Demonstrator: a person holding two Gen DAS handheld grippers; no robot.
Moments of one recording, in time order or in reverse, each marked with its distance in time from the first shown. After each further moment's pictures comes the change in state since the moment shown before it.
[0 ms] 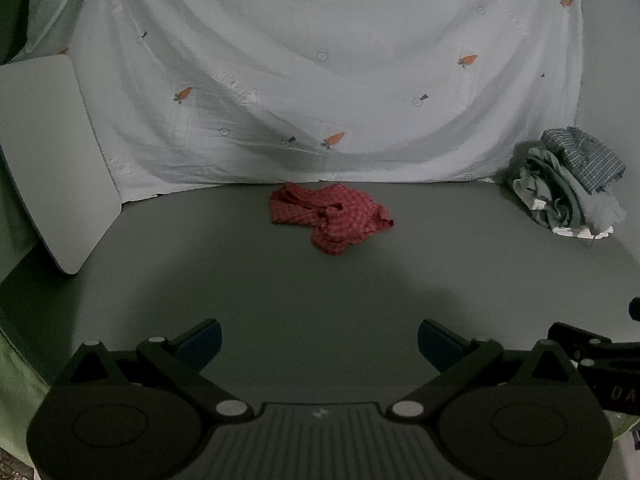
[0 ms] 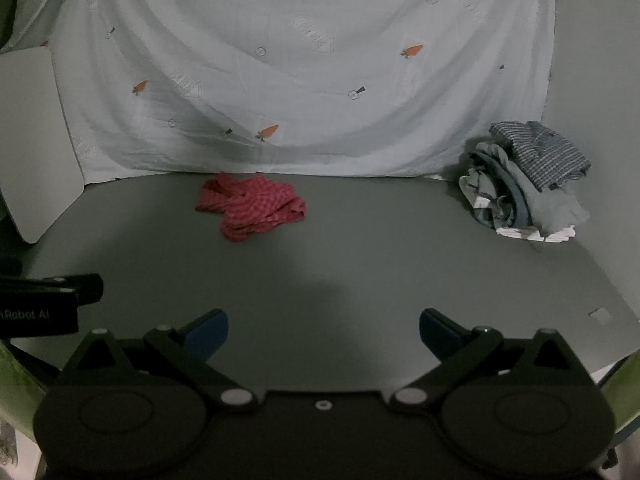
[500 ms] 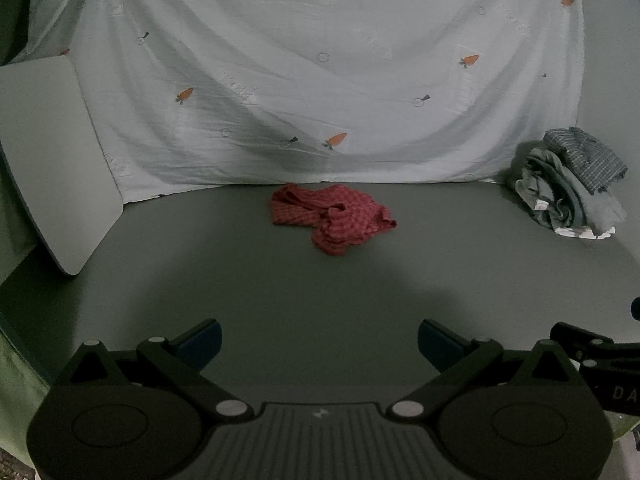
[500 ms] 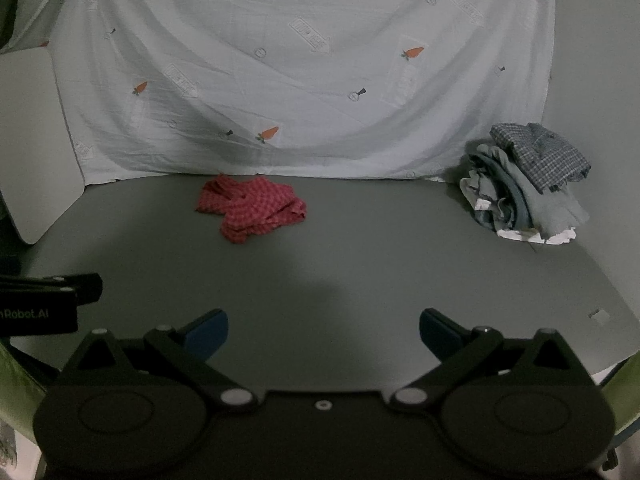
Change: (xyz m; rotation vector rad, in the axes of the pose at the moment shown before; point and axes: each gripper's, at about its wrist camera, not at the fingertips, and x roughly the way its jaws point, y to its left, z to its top) left arm 0.001 -0.005 0.004 -0.004 0.005 0.012; right arm 0.005 -0.003 0.003 -0.003 -0.005 0.001
